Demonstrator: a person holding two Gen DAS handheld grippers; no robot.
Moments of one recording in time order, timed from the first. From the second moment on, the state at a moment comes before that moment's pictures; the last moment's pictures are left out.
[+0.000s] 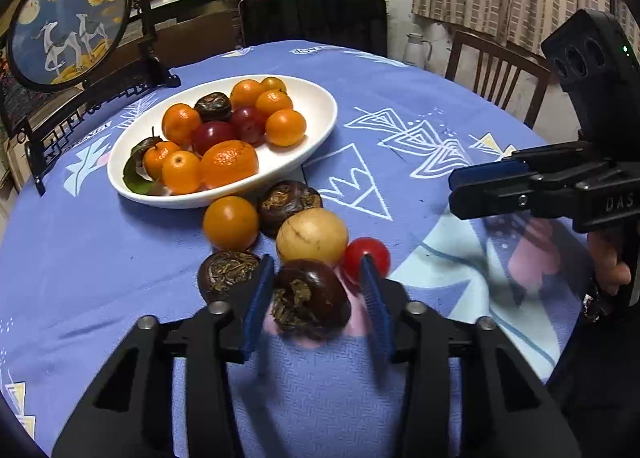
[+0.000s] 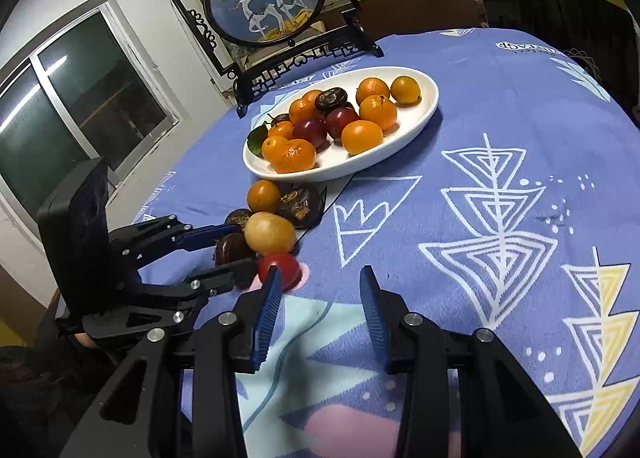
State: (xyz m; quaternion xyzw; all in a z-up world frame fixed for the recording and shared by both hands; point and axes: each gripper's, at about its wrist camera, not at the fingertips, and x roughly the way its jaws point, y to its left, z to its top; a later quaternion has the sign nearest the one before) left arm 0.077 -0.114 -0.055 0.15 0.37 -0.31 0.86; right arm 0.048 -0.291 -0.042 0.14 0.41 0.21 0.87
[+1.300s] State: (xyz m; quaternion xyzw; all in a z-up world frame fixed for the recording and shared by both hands) left arm 0.049 -0.046 -0.029 0.08 0.36 -0.30 0.88; right arm 0.070 -0.201 -0.059 -0.02 0.46 0.22 0.86
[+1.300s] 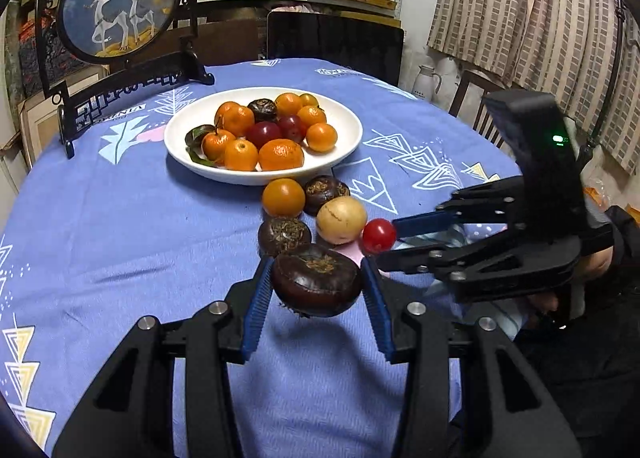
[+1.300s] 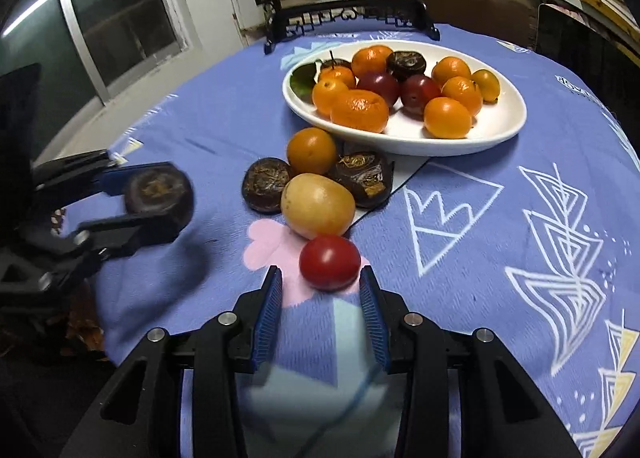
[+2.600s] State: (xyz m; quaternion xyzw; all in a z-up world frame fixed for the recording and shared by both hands) left arm 0.295 -0.072 0.001 0.02 0.37 -0.22 0.90; right arm 0.294 -0.255 0.003 0.12 0.41 0.17 0.89
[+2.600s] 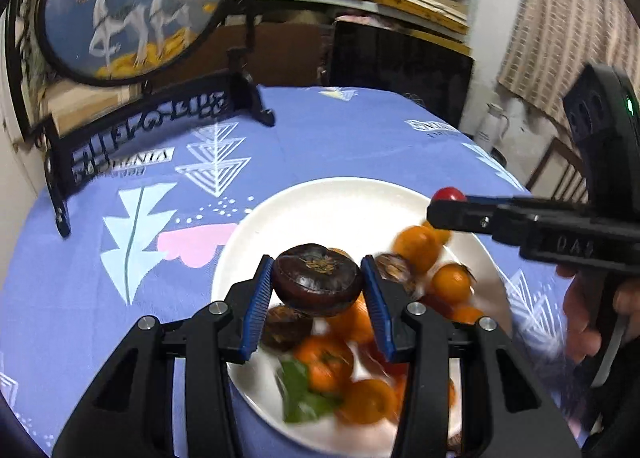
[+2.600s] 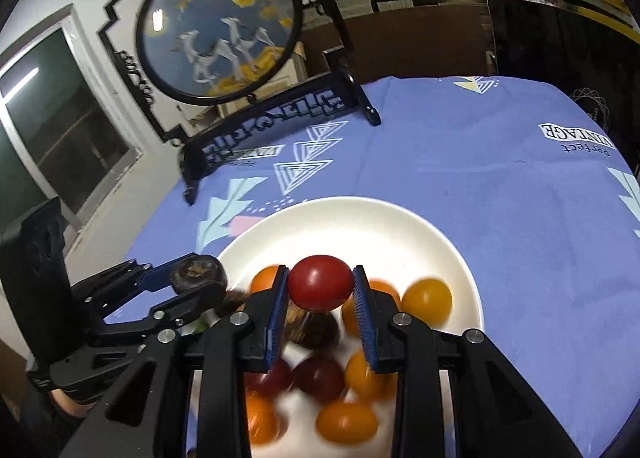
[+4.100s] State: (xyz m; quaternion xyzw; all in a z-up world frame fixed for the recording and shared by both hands) left arm 0.114 -0.046 -0.044 0.04 0.37 -0.30 0.88; right arm 0.089 -0.210 -0.040 0.07 0.45 0.22 0.86
